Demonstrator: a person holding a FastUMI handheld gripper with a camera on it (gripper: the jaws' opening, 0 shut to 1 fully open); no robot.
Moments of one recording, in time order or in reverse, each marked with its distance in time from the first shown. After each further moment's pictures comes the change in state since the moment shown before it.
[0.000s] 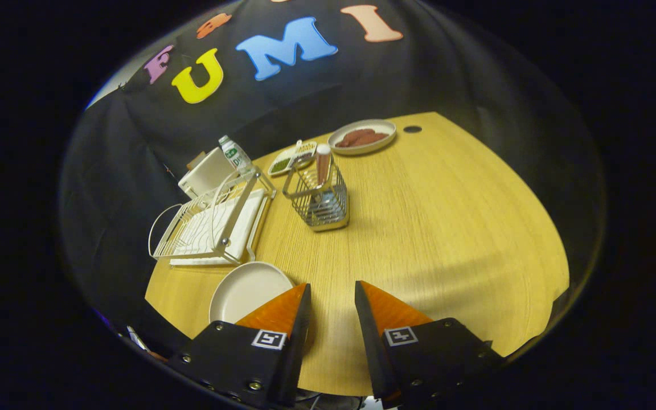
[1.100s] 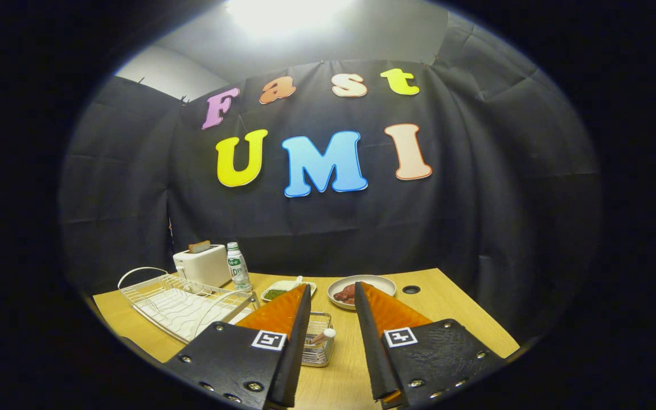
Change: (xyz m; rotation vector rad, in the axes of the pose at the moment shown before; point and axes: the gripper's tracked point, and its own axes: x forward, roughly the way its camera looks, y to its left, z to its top) arm 0.025 0.021 0.147 -0.282 -0.641 -0.034
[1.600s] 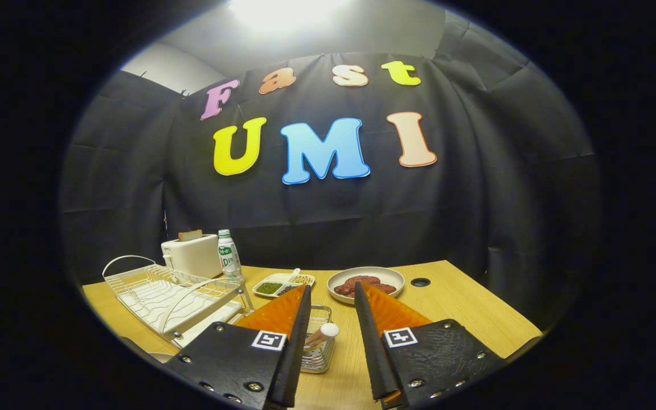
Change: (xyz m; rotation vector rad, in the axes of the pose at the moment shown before) arm 0.046 0.000 -0.047 0.018 0.010 -0.009
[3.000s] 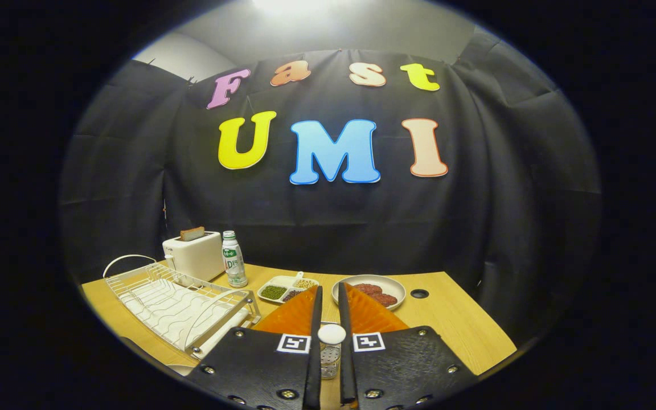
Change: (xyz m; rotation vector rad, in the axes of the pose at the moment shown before) arm -0.010 0.034 0.068 -0.097 0.042 -0.016
